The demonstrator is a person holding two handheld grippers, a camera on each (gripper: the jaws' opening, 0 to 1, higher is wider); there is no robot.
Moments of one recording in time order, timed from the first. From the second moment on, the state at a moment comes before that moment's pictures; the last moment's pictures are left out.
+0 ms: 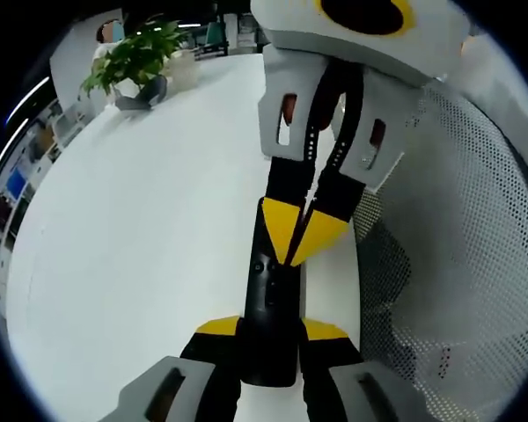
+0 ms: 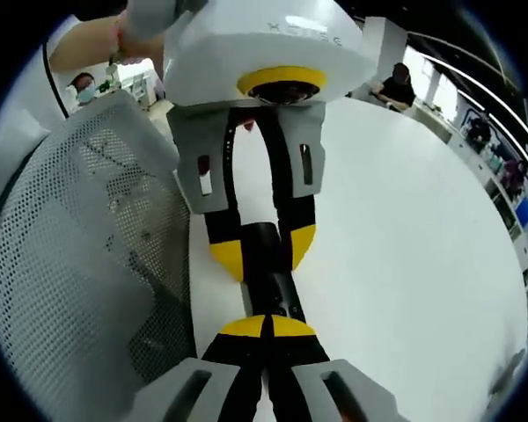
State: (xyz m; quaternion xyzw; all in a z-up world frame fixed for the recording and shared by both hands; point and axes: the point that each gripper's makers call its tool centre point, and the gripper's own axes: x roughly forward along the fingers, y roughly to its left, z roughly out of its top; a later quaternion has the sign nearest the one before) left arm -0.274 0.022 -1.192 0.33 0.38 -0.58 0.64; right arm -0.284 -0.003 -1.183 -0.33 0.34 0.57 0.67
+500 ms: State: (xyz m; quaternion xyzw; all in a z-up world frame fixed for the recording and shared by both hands) left arm -0.274 0.022 -1.192 0.33 0.38 -0.58 0.64; right arm -0.292 0.001 -1.186 -0.35 0.34 0.58 0.65
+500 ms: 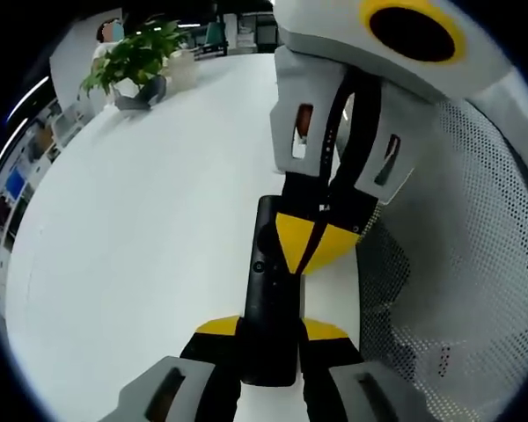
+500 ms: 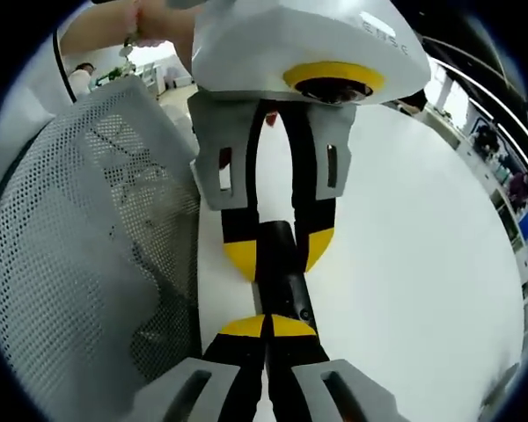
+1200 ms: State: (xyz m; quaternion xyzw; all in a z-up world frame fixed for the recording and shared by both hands) left arm -0.275 0.022 -1.191 0.31 0.36 -0.59 0.66; right arm -0.274 -0.003 -1.180 -0.28 0.38 0.58 0.67
